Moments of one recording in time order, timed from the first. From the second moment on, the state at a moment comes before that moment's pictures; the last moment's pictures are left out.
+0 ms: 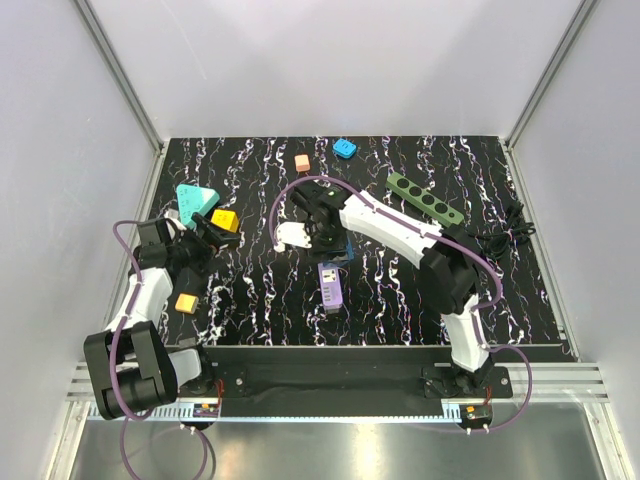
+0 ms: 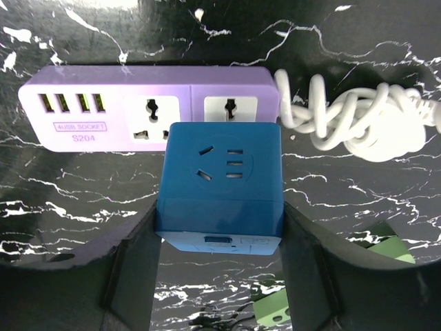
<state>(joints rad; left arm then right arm) 0.26 1.18 0.61 -0.23 0.63 -0.76 0.84 2.07 1.87 -1.14 -0.03 -0.91</state>
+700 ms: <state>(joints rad) 0.29 1.17 0.61 -0.22 0.64 -0.76 0.86 2.16 1.95 -1.17 0.01 -0.91</state>
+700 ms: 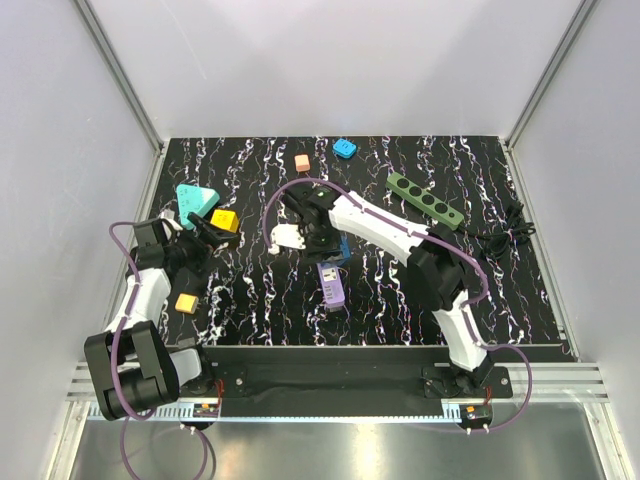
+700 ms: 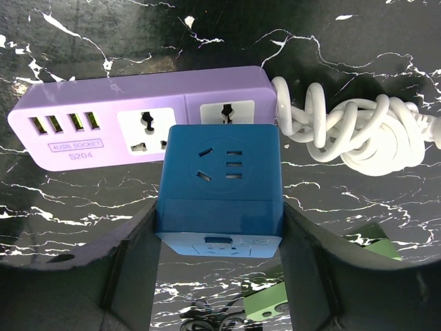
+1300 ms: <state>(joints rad) 0.31 1.17 0.61 -0.22 0.64 -0.76 0.88 2.22 1.98 -1.09 -0.05 -0.91</state>
